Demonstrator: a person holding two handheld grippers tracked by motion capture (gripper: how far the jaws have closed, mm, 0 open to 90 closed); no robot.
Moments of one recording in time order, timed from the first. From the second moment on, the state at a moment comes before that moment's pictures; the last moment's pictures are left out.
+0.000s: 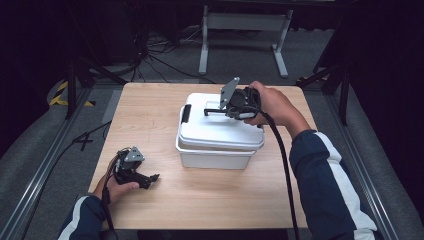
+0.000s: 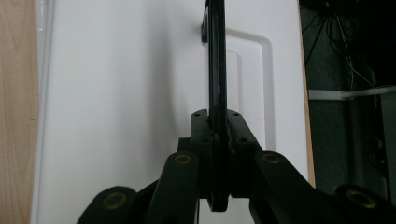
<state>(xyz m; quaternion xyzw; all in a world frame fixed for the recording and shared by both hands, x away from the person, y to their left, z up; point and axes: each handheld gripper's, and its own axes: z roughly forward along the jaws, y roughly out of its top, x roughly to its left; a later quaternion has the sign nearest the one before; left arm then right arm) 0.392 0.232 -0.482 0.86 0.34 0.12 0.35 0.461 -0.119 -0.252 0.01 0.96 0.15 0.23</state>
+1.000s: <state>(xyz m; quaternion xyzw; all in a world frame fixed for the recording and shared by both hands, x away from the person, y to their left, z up) 0.394 0.232 -0.482 0.87 0.33 0.12 0.35 0.453 -0.203 -0.229 0.07 0.95 0.17 0.26</state>
